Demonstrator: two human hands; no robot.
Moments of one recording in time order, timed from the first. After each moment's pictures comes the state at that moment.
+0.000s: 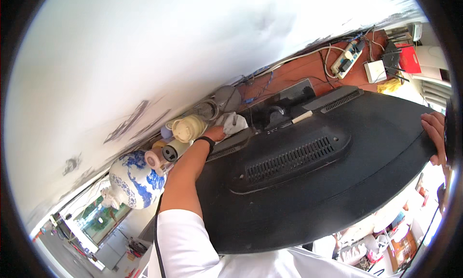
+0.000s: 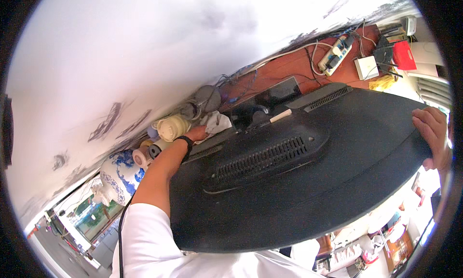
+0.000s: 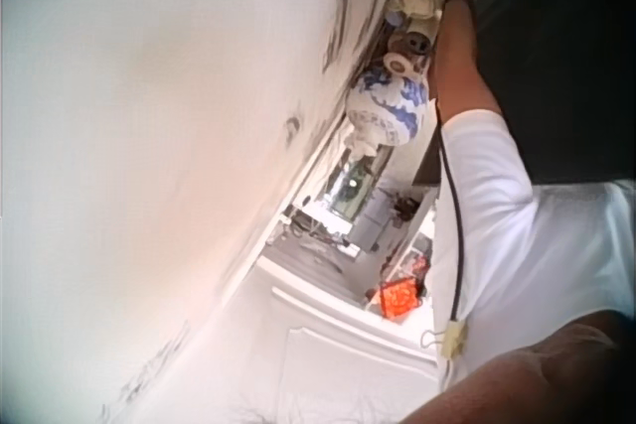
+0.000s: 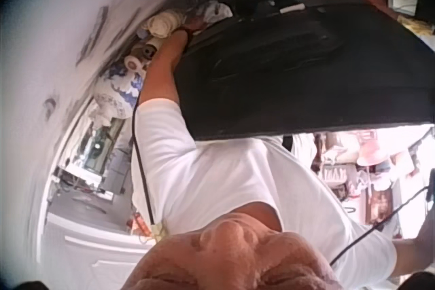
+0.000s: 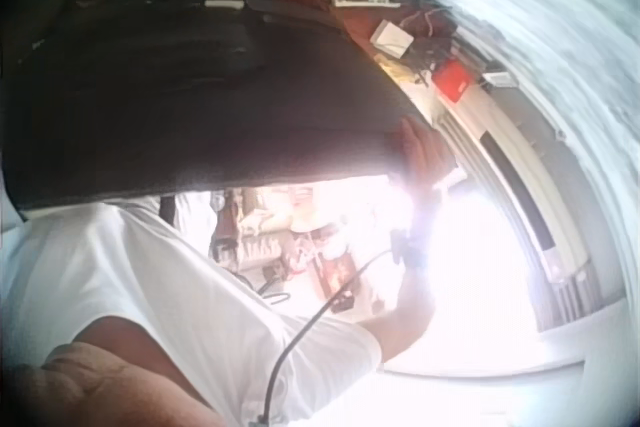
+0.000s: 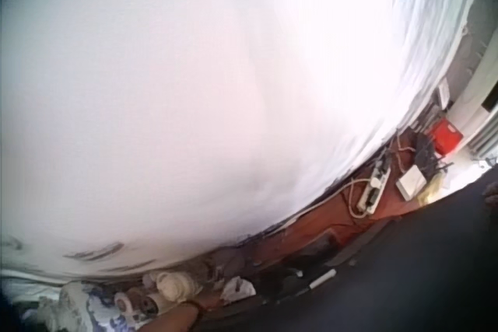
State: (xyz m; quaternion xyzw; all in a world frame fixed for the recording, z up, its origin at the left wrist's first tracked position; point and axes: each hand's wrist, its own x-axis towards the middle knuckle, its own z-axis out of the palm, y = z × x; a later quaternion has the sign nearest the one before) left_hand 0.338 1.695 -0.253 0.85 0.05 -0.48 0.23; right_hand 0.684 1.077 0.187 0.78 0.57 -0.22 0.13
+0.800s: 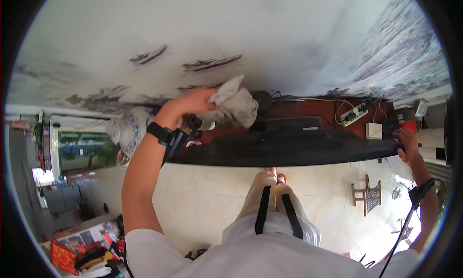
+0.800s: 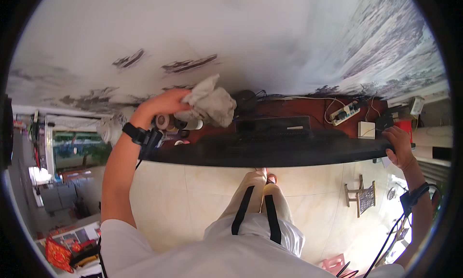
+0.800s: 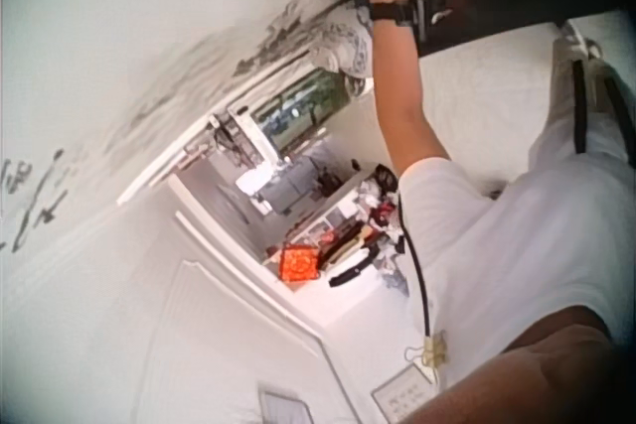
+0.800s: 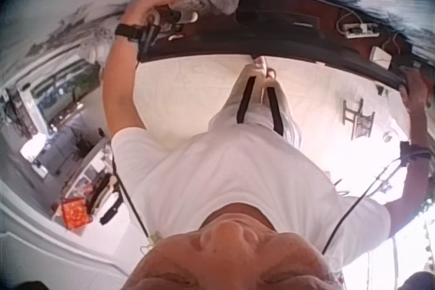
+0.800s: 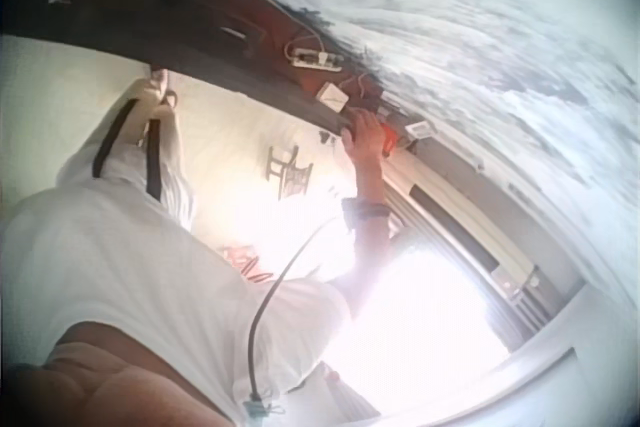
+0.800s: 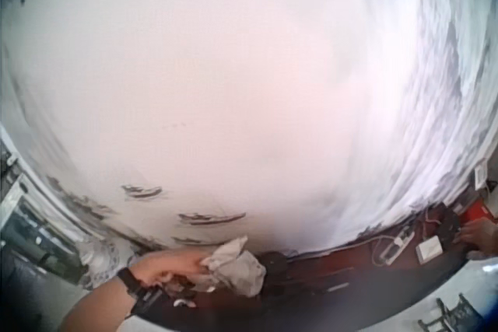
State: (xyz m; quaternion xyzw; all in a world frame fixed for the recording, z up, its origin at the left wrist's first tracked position) left_hand 0.321 1.722 0.156 0.92 0.12 -0.25 0.28; right_hand 0.666 1.132 0.188 0.77 0.62 -0.12 -0.08
